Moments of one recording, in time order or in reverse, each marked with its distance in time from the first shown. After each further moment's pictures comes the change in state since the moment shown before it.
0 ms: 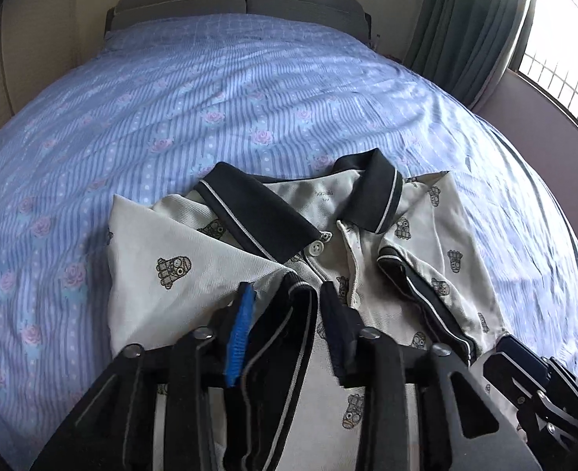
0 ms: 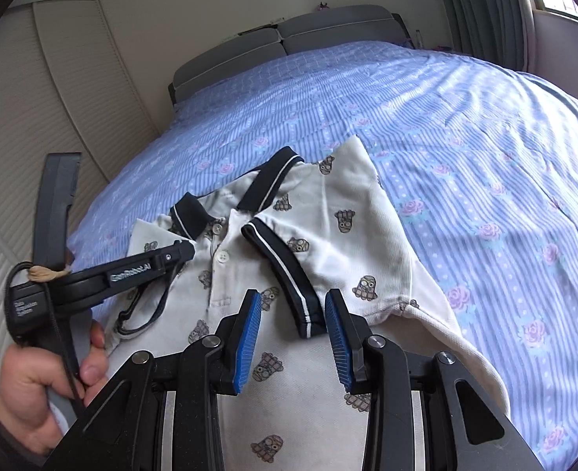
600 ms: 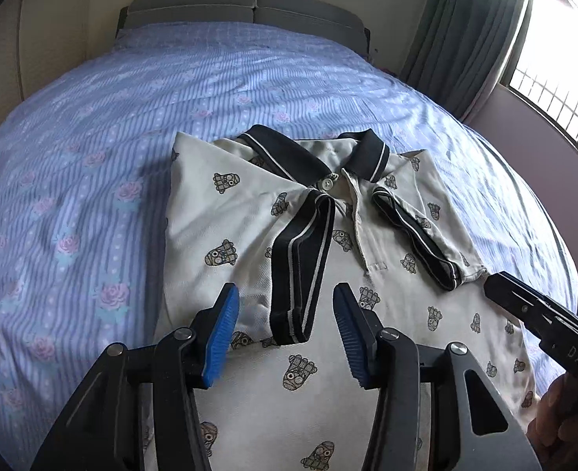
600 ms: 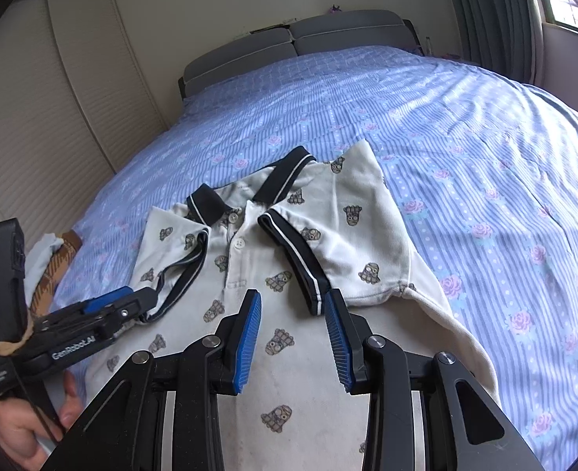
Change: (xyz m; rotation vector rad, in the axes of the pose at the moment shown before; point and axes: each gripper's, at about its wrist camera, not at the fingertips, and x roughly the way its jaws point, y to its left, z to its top) left arm -0.044 0.025 -0.066 -0.046 -0.041 -0.042; right arm -0.024 0.011 -0.015 -0.052 0.005 -0.008
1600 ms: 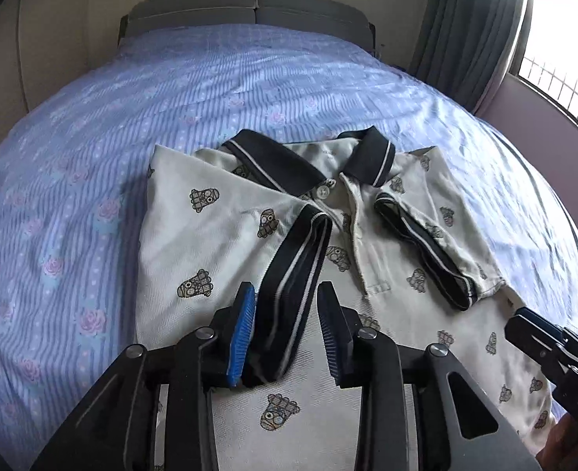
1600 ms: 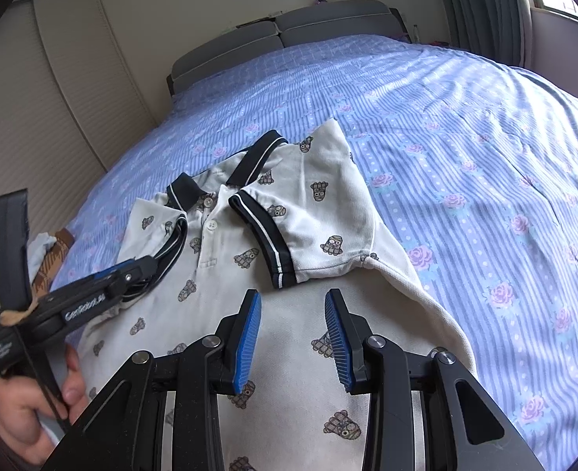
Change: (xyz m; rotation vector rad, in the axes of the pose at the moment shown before) left arm 0.028 -0.020 0.013 0.032 0.025 0.080; right arm -0.001 -0.023 -0.013 0.036 0.029 -0.007
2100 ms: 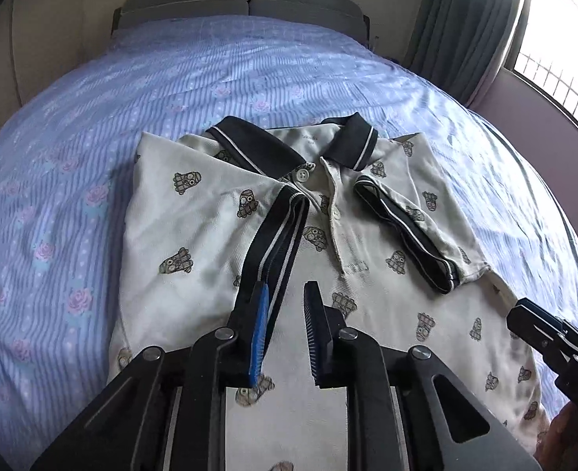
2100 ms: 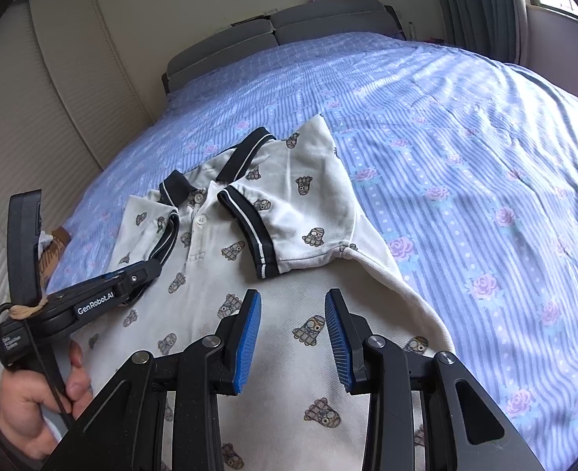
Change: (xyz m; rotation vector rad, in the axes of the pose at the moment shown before) left arm -0.020 -0.013 -0.012 0.008 0.011 -0.027; right arm -0.018 -0.011 -0.001 0.003 0.002 -0.012
